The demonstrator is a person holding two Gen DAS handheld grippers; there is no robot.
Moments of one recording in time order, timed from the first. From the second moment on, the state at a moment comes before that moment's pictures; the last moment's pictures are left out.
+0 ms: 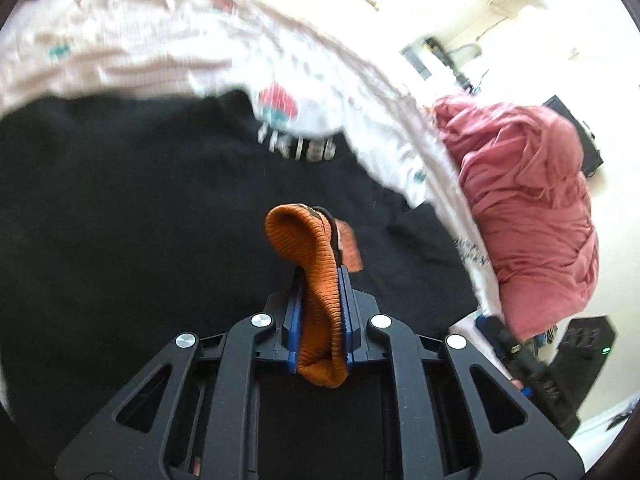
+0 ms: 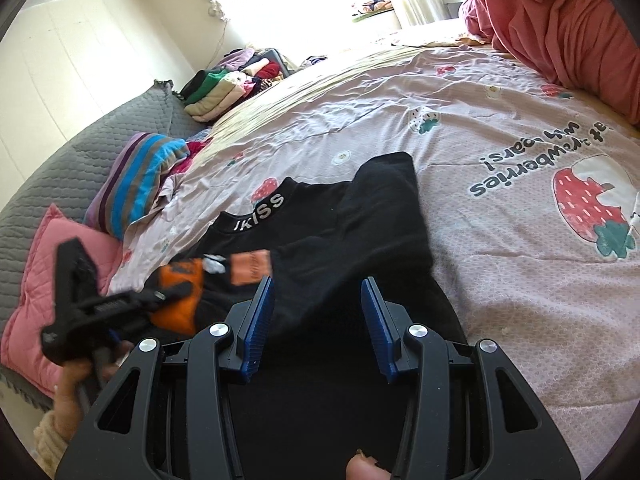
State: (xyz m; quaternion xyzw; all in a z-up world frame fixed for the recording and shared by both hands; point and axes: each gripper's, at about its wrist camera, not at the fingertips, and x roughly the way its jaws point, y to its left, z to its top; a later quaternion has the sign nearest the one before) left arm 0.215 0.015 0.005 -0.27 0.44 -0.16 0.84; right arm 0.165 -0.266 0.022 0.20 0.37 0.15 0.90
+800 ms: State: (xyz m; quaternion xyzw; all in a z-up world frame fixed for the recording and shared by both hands) left arm 0.198 0.063 0.046 -0.26 0.40 -0.09 0.87; right arm 0.181 -0.246 0.022 0.10 0.39 0.08 0.91
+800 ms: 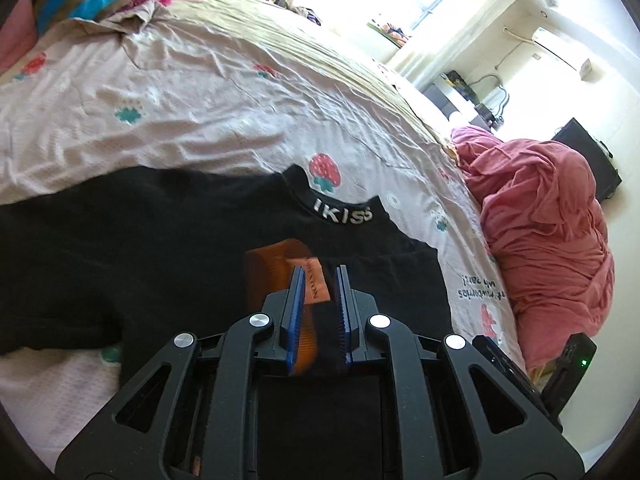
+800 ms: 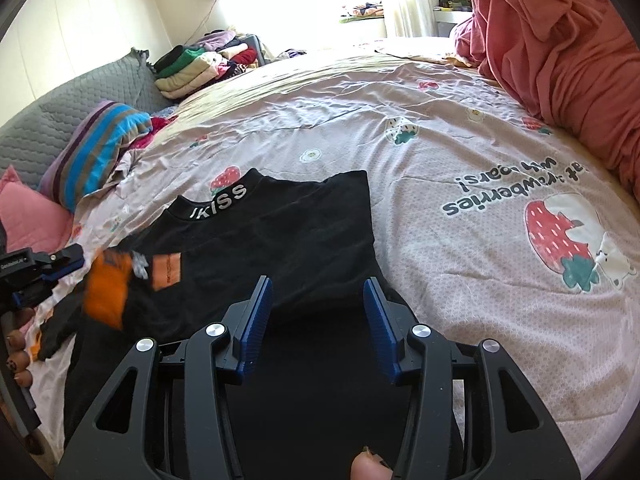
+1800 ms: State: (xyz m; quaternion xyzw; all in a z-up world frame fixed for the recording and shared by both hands) left arm 0.203 0.035 -0.020 -0.16 0.52 -0.06 0.84; right arm 0.219 -0.213 -0.021 0.06 0.47 0.10 0.88
